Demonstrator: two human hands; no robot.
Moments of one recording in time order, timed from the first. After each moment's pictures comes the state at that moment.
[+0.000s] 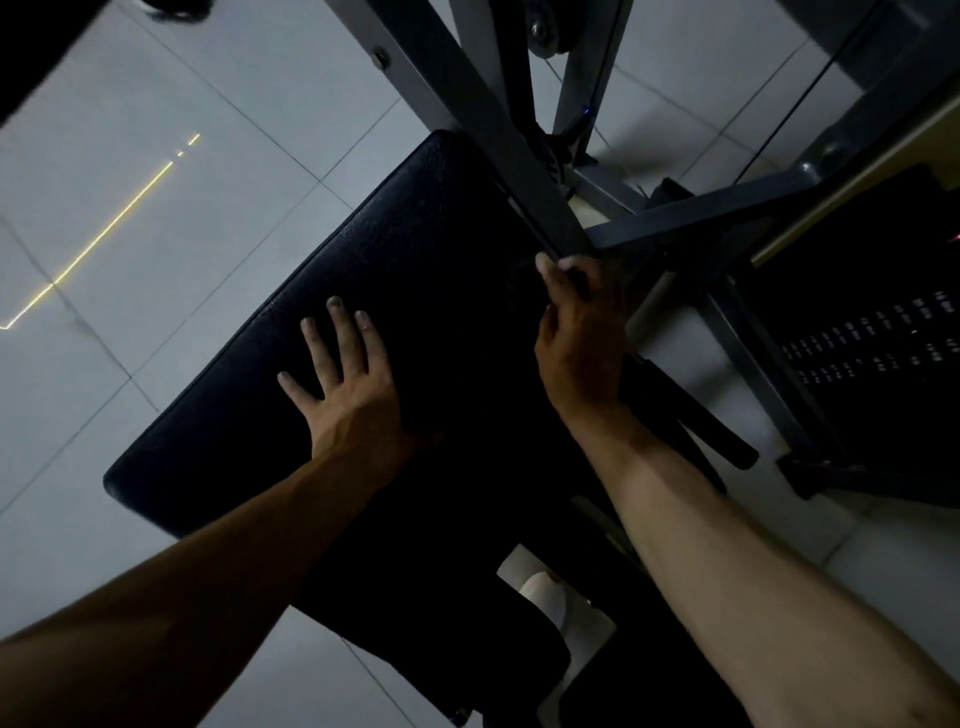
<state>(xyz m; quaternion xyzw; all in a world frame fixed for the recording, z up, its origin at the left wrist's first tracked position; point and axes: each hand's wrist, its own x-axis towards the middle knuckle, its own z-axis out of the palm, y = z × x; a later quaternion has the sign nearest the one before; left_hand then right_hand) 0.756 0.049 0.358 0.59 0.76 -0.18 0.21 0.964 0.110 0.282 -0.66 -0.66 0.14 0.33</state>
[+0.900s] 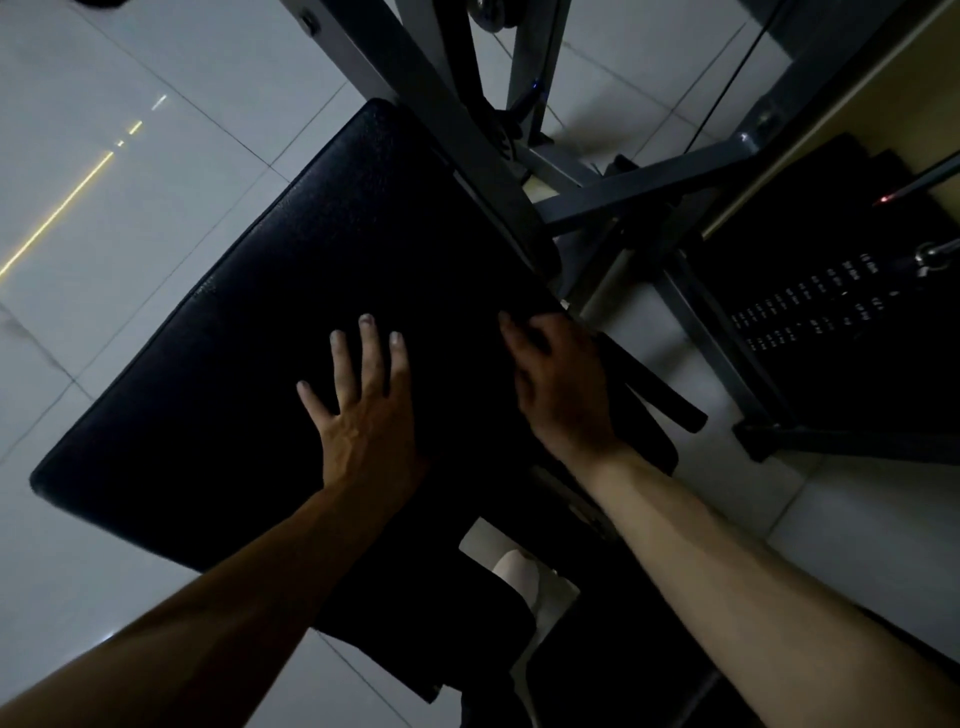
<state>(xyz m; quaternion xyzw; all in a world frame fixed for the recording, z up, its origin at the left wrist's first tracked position) 0.805 0.005 0.337 0.66 0.71 -0.16 0.19 1.010 0.037 0.247 -0.58 -0.76 0.14 0.26</state>
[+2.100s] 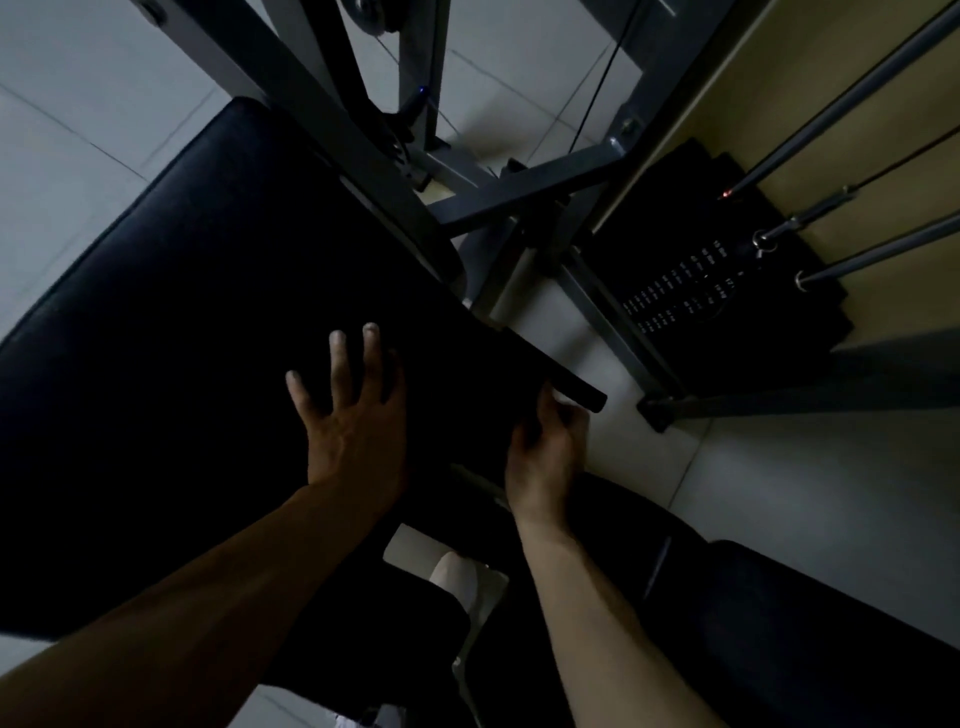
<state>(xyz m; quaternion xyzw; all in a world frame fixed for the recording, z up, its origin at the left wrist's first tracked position) 0.865 0.007 0.316 0.75 0.60 -0.24 0.16 1.038 -0.050 0.258 -0.85 -0.32 0.26 0.32</state>
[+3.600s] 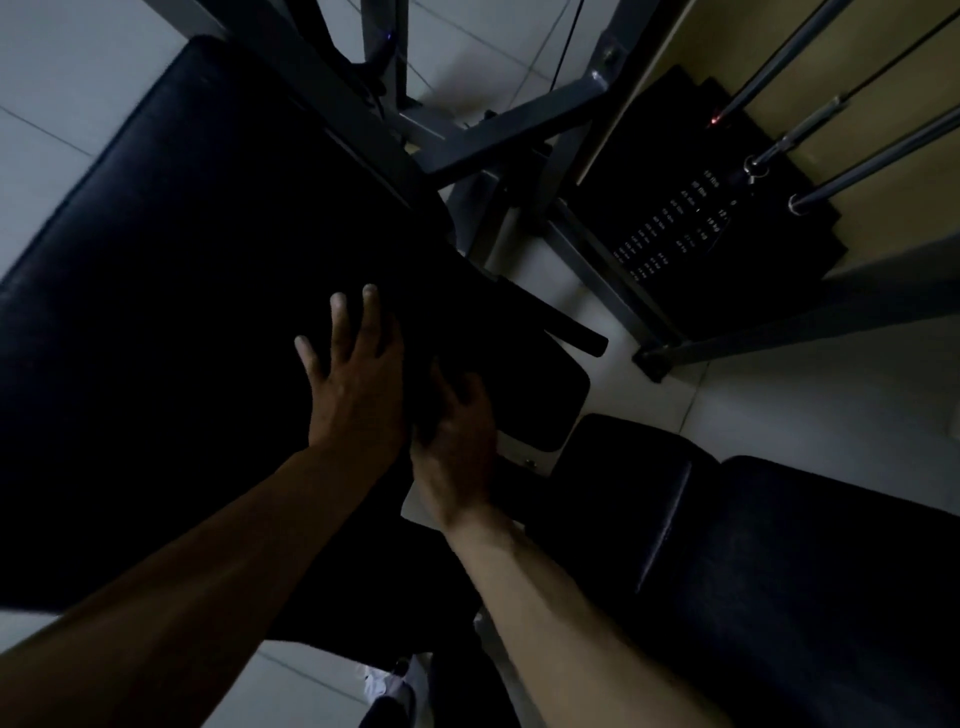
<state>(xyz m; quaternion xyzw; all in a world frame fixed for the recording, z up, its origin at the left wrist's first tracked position) 0.851 0.000 0.313 0.78 0.59 -0.12 0.20 0.943 -0.073 0.270 -0.78 -0.49 0.29 0.25</state>
